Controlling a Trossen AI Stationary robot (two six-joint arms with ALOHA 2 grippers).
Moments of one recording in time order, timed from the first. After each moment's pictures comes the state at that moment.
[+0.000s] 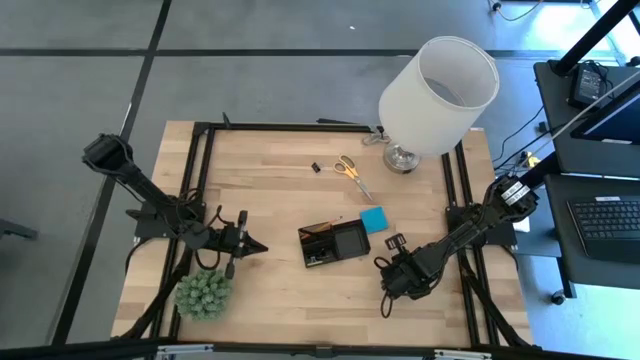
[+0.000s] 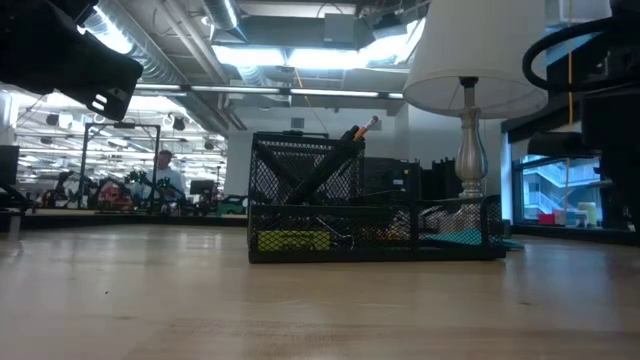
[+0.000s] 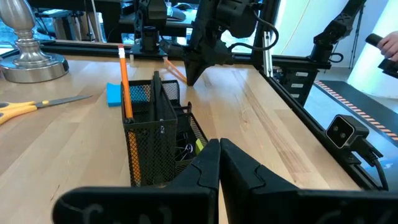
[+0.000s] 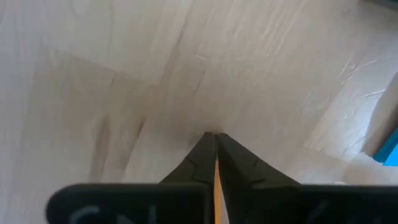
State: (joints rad) left arm -0.65 1.04 0.14 0.70 -0.56 -0.21; right arm 0.62 1.76 0.92 -0.81 0.19 0.21
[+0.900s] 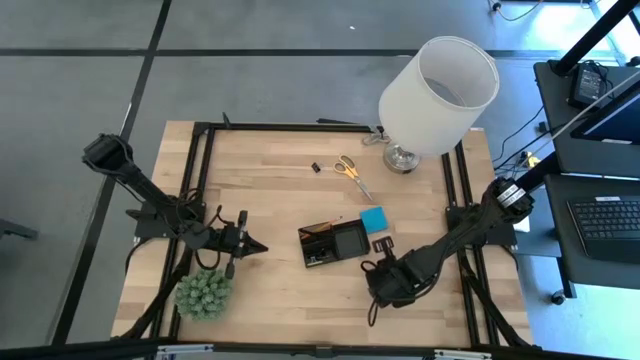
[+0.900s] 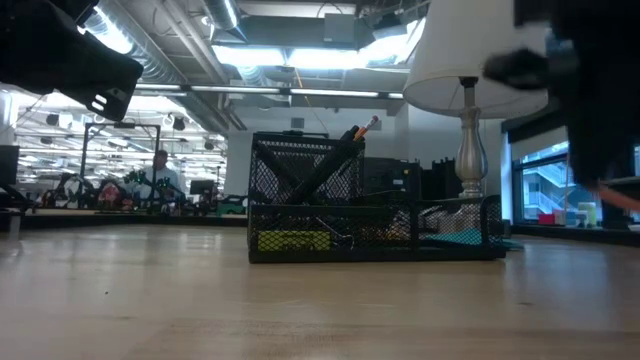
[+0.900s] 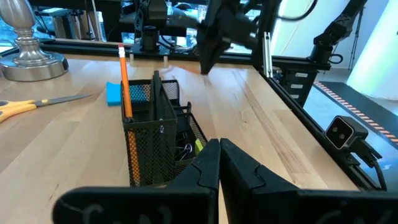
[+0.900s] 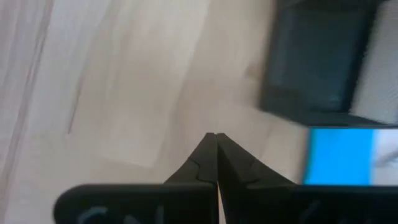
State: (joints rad) left arm -0.65 1.04 0.14 0.70 -0.56 -0.22; right arm 0.62 1.77 1.22 -0.93 0.27 0.25
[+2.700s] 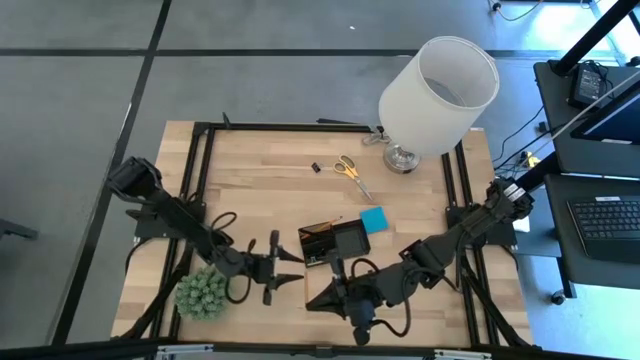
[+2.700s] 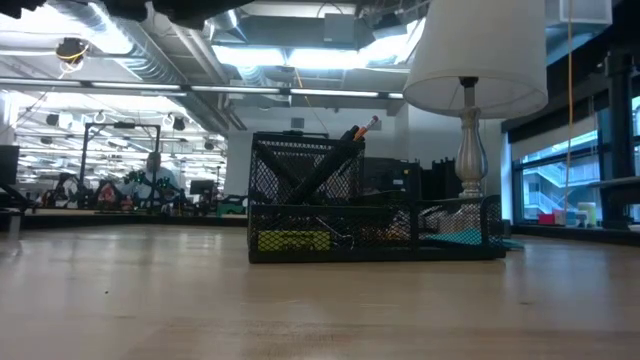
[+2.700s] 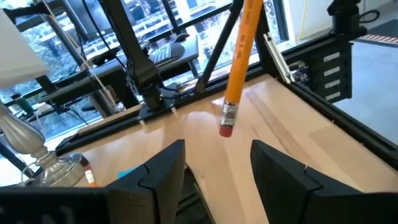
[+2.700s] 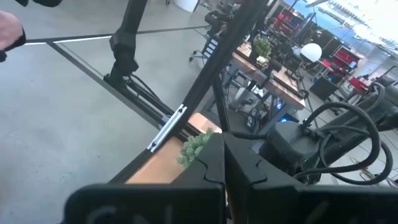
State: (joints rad) left arm -0.62 1.55 0.61 0.81 -0.61 0.28; right arm 0.60 1.77 1.61 -0.02 0.30 -0.45
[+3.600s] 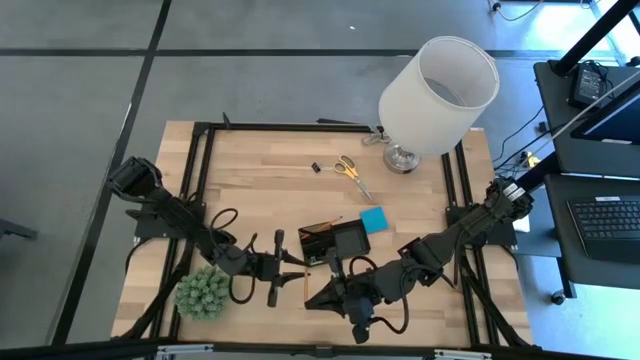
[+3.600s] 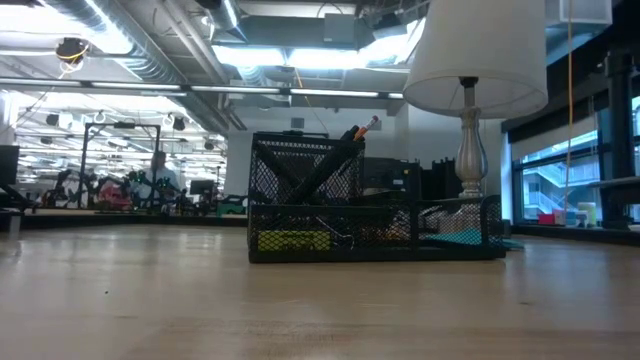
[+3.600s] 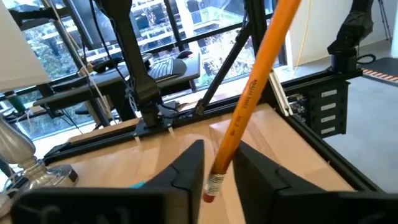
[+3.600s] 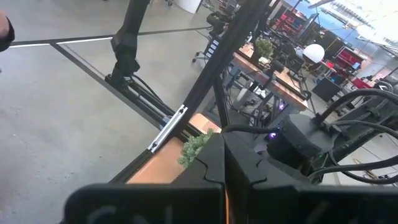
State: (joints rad) left arm -0.60 1.55 0.68 0.81 -0.58 0.22; right arm 0.59 1.77 1.61 -0.02 0.28 -0.45
